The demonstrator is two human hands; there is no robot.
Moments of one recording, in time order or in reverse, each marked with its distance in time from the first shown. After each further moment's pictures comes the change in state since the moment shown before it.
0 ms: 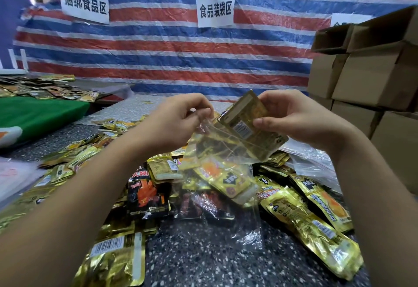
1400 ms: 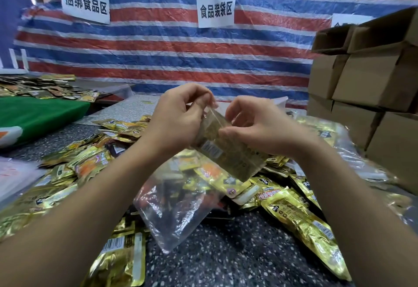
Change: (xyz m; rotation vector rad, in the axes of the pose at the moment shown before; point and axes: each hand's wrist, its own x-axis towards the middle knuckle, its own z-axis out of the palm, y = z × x) left_hand 0.004 0.006 0.015 -0.187 0.320 0.011; right_hand 0.014 -0.018 0.049 -0.295 0.063 0.018
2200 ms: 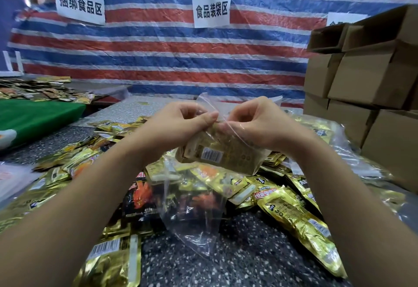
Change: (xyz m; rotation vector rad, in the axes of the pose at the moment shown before) left_hand 0.000 -0.012 -0.007 -0.239 -0.405 -0.347; right_hand -0.001 0.002 -0.003 0.036 0.017 0.055
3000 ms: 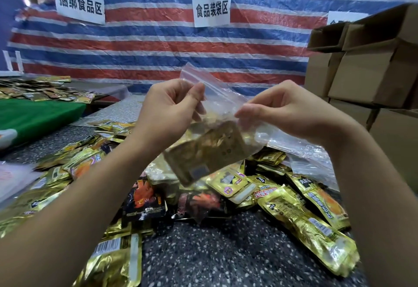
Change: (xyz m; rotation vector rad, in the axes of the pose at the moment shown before) left_hand -0.005 0.018 0.007 0.073 0.441 0.280; right_hand -0.013 -0.005 -0.037 0.007 -0.044 -0.099
